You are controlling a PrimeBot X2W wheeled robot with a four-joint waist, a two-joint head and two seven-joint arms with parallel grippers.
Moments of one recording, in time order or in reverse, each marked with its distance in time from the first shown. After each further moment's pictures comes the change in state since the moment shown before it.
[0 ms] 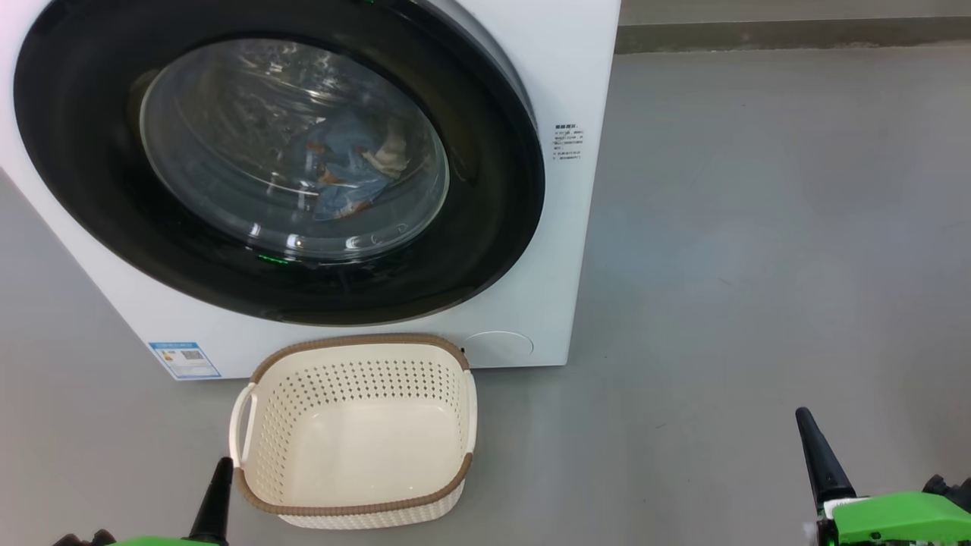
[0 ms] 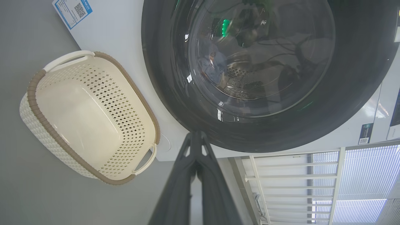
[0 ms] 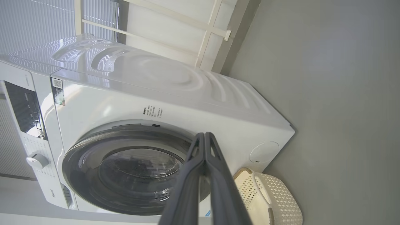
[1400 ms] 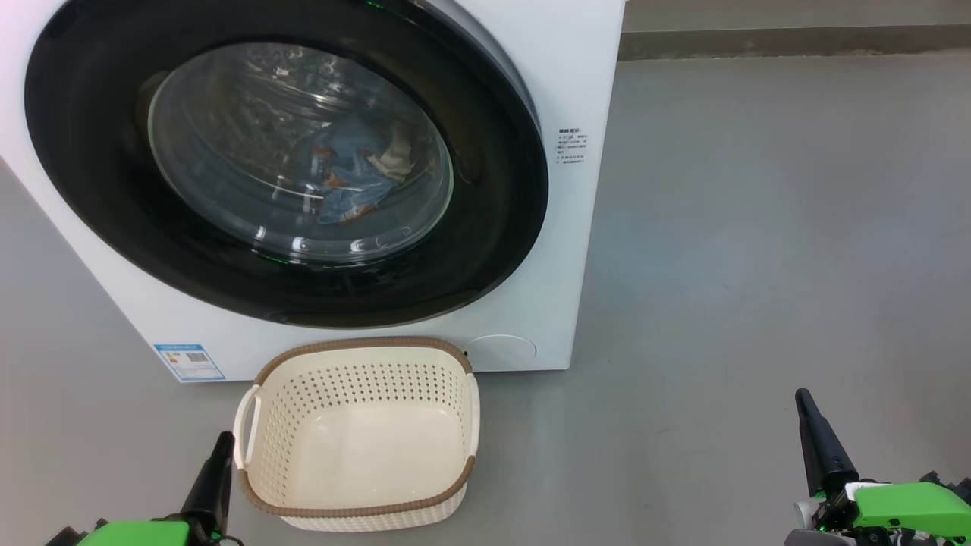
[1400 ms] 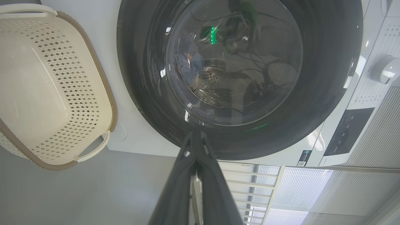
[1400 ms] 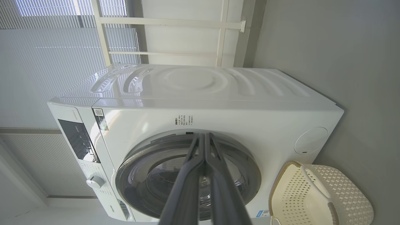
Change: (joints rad) left arm -0.039 0.003 0.017 -0.007 -0.308 0.000 0.079; right arm -0.028 0.031 -0.030 -0.025 0.253 -0.001 0.078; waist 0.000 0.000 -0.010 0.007
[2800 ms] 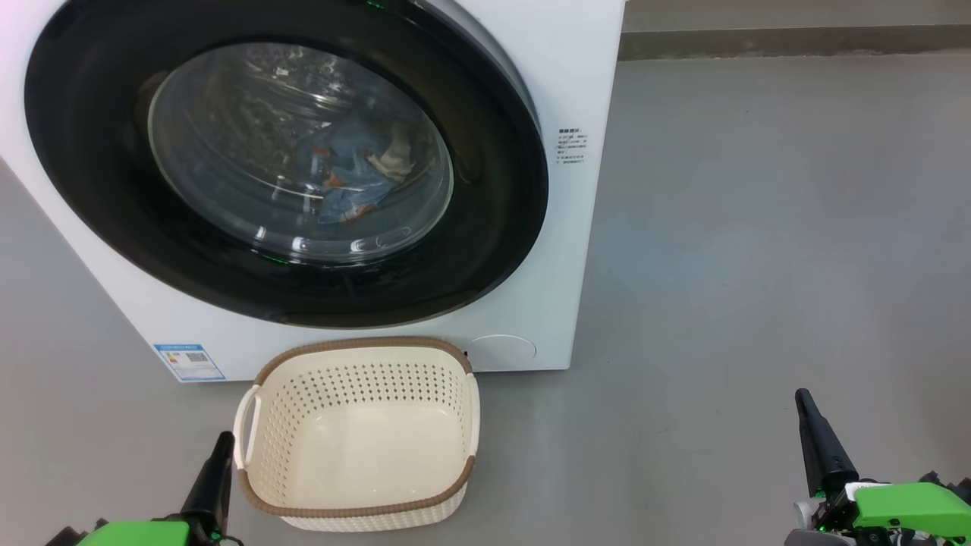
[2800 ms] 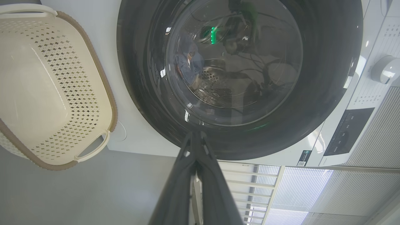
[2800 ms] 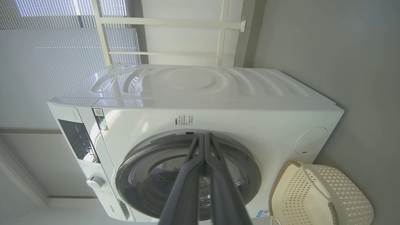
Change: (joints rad) left arm 0.000 0.000 0.000 0.000 0.000 0.000 0.000; right arm 0.000 0.001 0.000 0.000 0.000 0.000 0.000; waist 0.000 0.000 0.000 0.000
